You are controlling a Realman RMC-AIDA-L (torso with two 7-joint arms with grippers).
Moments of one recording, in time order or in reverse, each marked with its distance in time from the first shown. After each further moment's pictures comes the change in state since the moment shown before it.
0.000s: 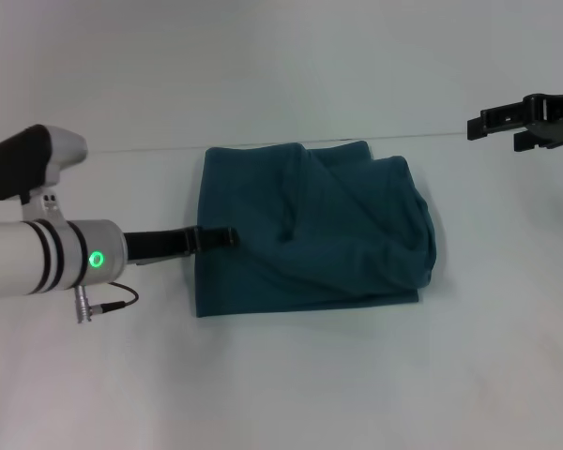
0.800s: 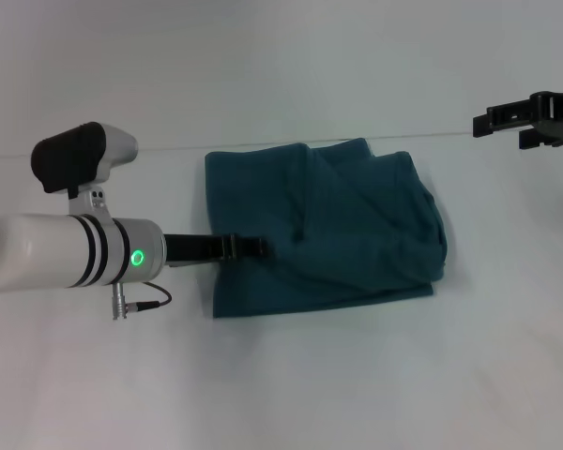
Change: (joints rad) left arm -0.091 -0.018 0.029 -0.081 0.023 -0.033 -0.011; right arm -0.008 -0.002 0.016 -0.009 0.005 -0.006 -0.011
